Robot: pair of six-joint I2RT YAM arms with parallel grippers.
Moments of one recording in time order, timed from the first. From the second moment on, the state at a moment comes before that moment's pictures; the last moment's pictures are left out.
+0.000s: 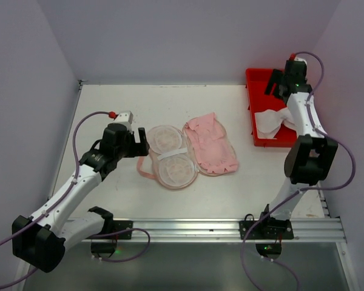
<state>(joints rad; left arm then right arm) -0.40 1.00 0.79 -0.44 -0.11 -0.37 -0.14 1.92 1.77 -0.53 0.21 0.17</state>
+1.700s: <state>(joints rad) -0.40 1.27 0.69 -0.26 -0.10 -0.58 0.87 1.68 1.08 -0.50 0.19 0.72</state>
